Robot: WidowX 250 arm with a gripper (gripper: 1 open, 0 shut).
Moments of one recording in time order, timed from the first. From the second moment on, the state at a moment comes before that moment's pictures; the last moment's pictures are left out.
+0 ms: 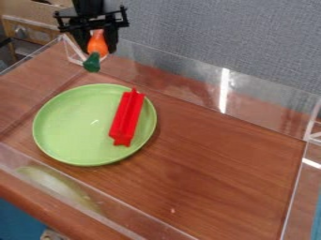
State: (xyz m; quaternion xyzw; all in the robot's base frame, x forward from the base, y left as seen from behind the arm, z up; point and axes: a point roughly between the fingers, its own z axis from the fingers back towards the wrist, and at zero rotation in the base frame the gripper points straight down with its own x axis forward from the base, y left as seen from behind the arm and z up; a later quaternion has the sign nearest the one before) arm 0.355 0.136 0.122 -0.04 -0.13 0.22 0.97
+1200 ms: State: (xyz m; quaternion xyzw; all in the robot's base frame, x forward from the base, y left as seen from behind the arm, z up) arm 0.353 0.164 0.152 -0.03 -0.14 0.23 0.96
